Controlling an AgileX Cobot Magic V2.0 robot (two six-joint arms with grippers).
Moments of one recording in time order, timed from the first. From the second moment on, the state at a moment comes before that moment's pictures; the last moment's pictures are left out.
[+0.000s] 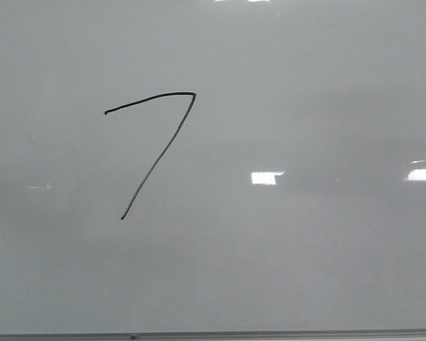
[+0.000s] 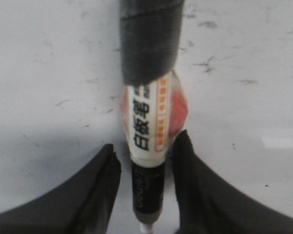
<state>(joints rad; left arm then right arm) 0.12 1.50 -0.51 0.00 -0.27 0.13 0.13 0.36 -0.39 0.75 0.50 -0.66</state>
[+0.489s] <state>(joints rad) 0.12 1.14 -0.51 0.01 -0.06 0.14 0.13 0.36 -0.39 0.75 0.50 -0.66</state>
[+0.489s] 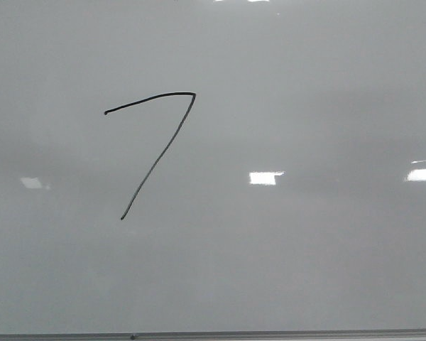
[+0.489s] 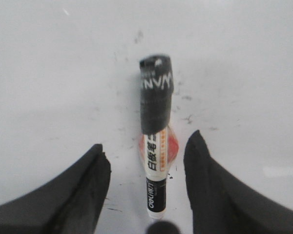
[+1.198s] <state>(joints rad) 0.12 0.23 -0.40 0.00 0.41 0.15 0.13 0.36 -0.39 0.75 0.50 -0.66</state>
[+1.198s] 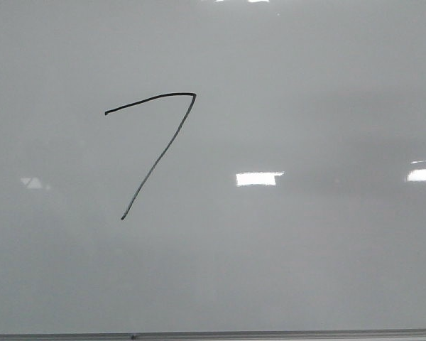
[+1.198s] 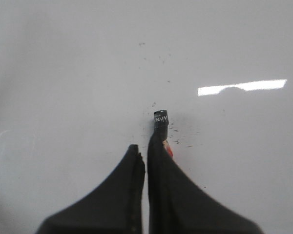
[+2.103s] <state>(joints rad) 0.09 0.12 -0.31 0.01 0.34 0.12 0.13 0.36 -0.39 0.75 0.50 -0.66</state>
